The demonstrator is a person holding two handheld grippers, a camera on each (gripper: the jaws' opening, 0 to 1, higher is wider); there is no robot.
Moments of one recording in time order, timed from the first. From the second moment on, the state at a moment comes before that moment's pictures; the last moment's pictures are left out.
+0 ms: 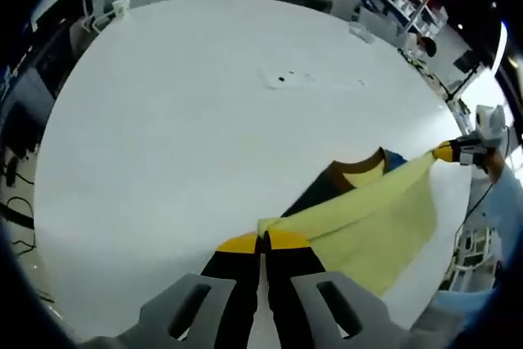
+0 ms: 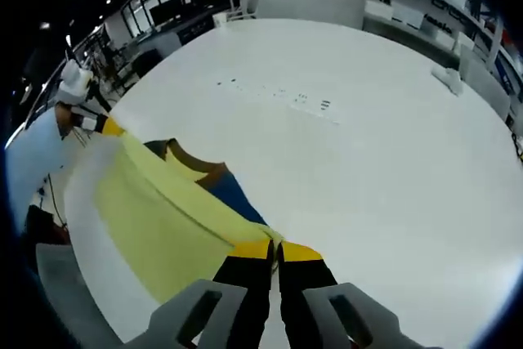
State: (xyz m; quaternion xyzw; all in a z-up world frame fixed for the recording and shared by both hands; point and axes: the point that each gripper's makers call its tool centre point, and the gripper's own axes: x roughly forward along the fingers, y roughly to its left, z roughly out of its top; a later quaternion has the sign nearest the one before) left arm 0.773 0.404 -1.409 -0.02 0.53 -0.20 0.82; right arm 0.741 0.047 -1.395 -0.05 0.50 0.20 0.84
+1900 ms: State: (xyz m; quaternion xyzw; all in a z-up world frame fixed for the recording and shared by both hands) left arm 0.772 0.399 -1.425 -0.09 0.52 -0.19 0.83; right arm 0.742 0.049 -1.416 0.01 0.51 0.21 0.84
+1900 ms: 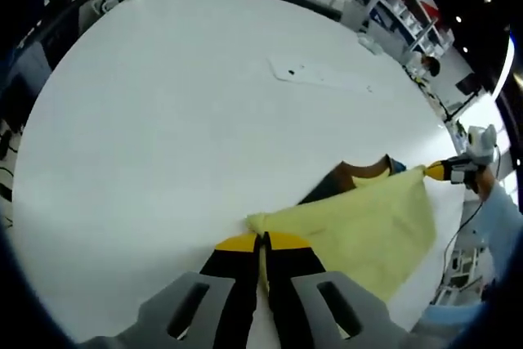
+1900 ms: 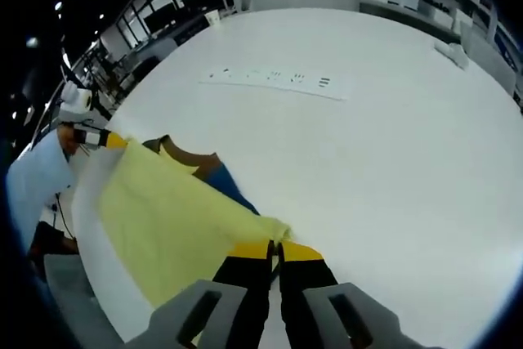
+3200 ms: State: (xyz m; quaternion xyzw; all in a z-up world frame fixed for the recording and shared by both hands) left arm 0.817 0.399 -1.422 -0.25 0.47 -0.12 0.84; right arm 0.786 0.052 -1.422 0.11 0.49 0.17 0.85
